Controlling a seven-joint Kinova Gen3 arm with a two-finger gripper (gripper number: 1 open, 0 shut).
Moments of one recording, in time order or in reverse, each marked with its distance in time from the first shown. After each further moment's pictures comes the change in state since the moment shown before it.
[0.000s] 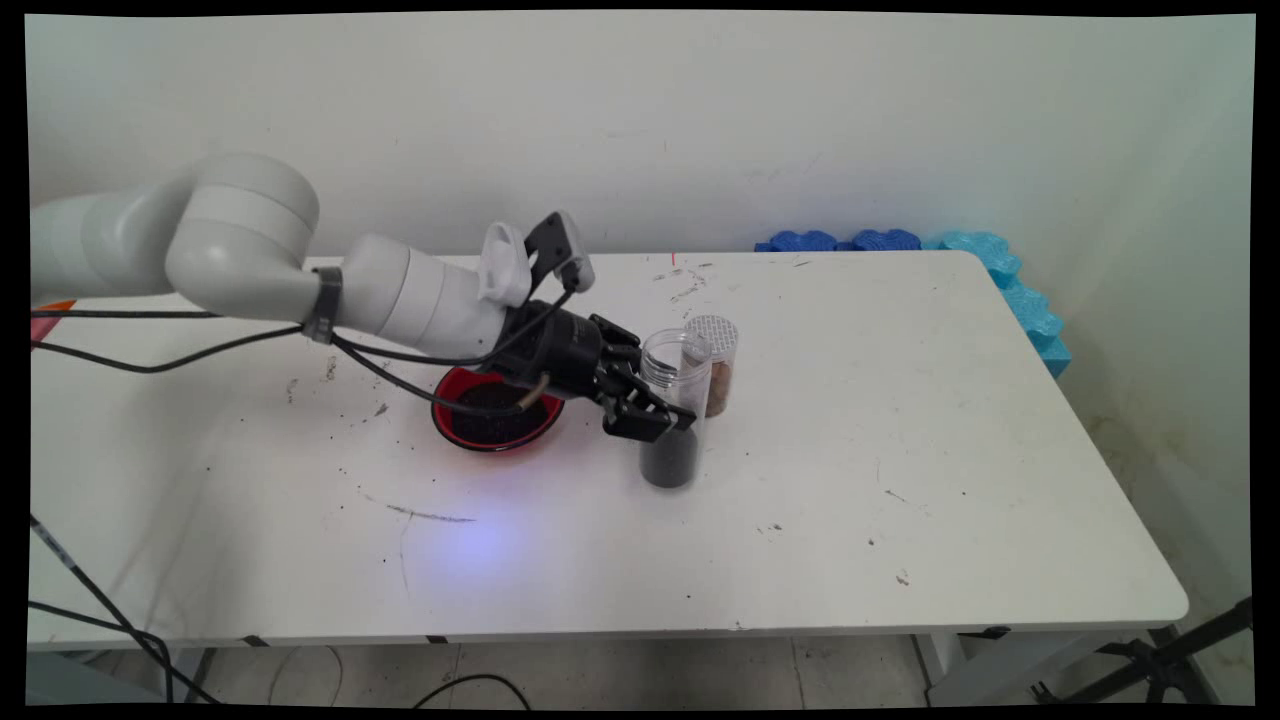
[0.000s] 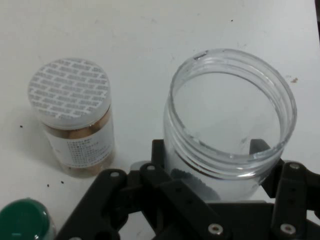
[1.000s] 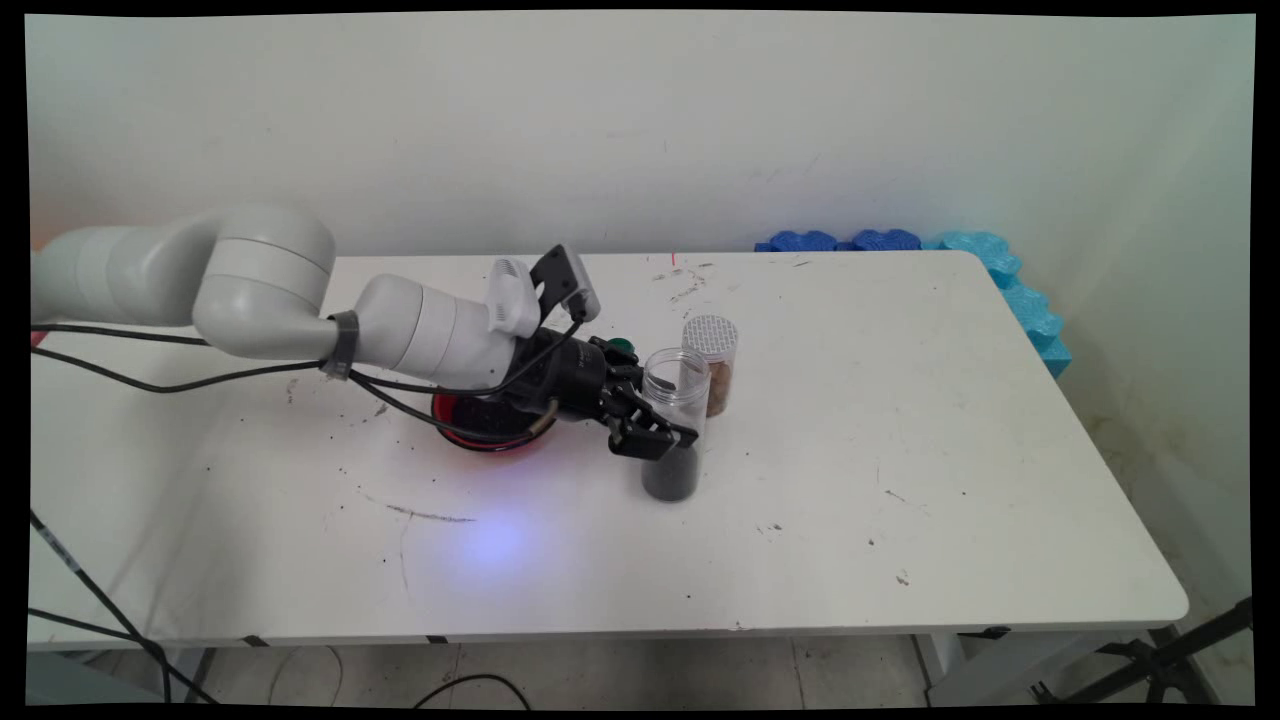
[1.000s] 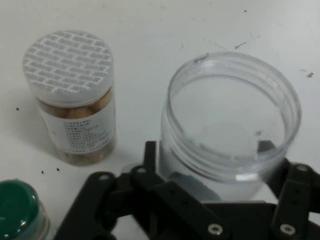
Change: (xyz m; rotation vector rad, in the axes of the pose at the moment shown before) arm -0.023 0.003 0.019 0.023 0.008 -0.035
